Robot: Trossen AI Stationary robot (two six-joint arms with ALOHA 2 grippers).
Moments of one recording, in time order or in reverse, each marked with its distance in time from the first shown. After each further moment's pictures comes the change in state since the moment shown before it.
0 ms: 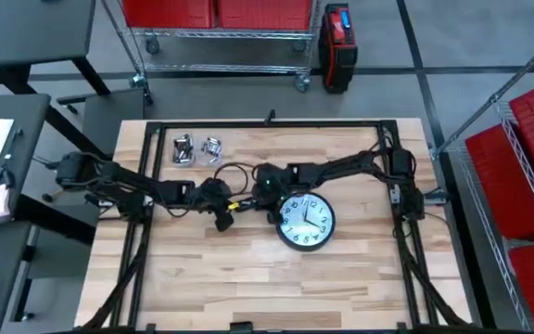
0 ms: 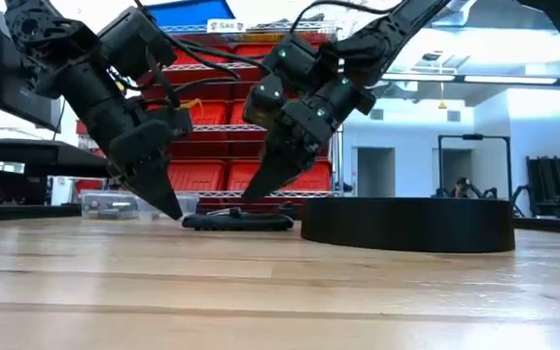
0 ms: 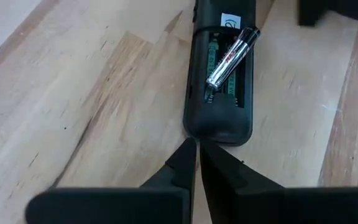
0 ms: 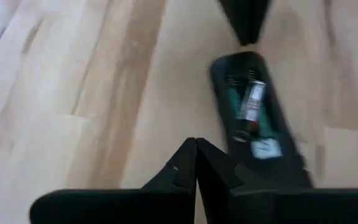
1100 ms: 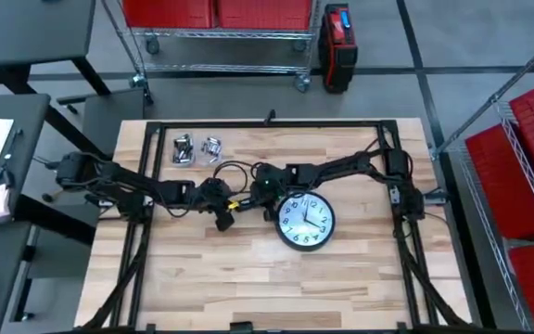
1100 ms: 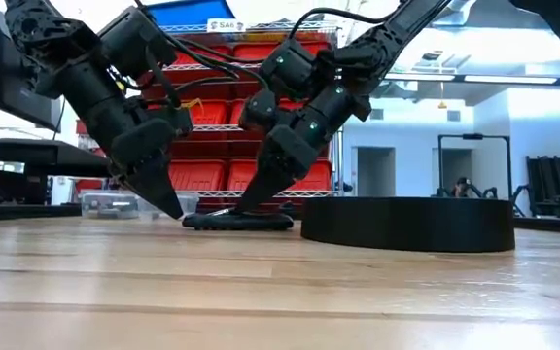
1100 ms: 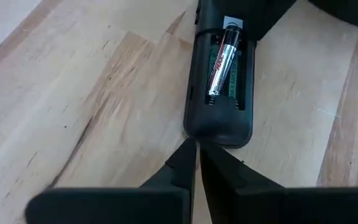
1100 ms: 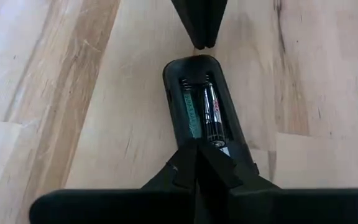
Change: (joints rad) left arm 0.000 0.000 0.000 0.004 0.000 -0.024; right arm -0.001 0.033 0.000 0.062 0.132 -0.046
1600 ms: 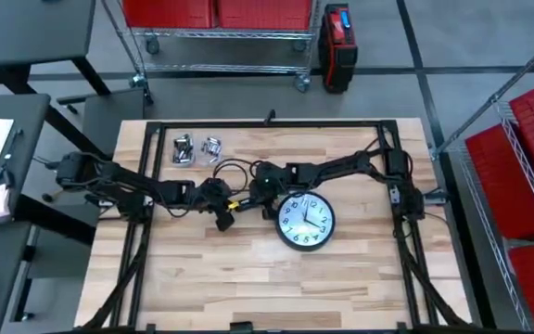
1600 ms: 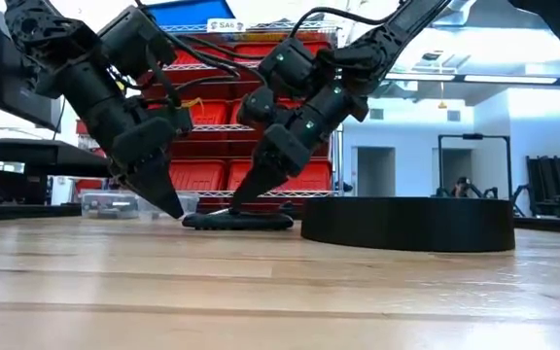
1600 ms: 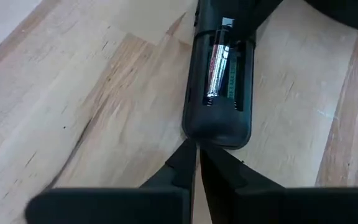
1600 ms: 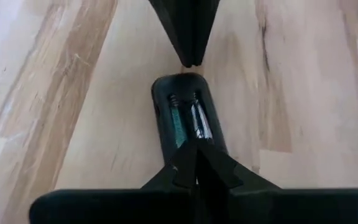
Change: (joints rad) left arm 0.000 0.000 0.000 0.002 0.000 -0.006; right arm -0.008 0.000 0.000 0.055 0.011 -0.039
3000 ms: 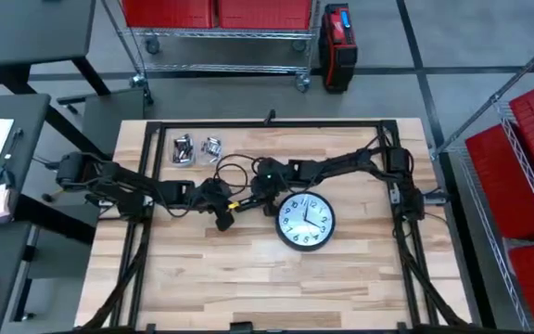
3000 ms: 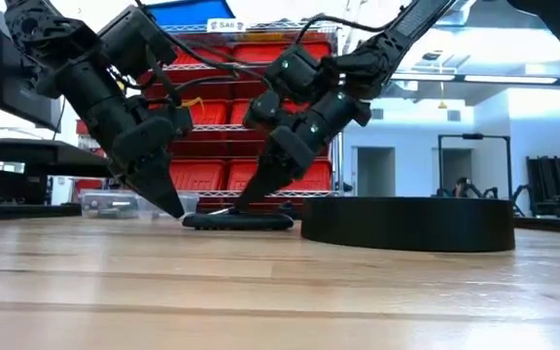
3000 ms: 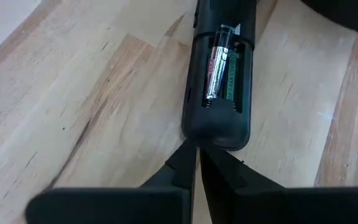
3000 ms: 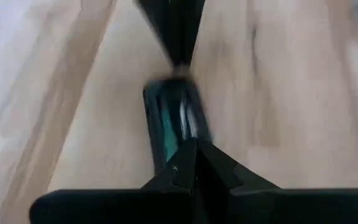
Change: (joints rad) left arm 0.000 0.000 0.000 0.007 0.000 0.000; right arm -0.031 0.006 -0.032 0.020 -0.043 0.023
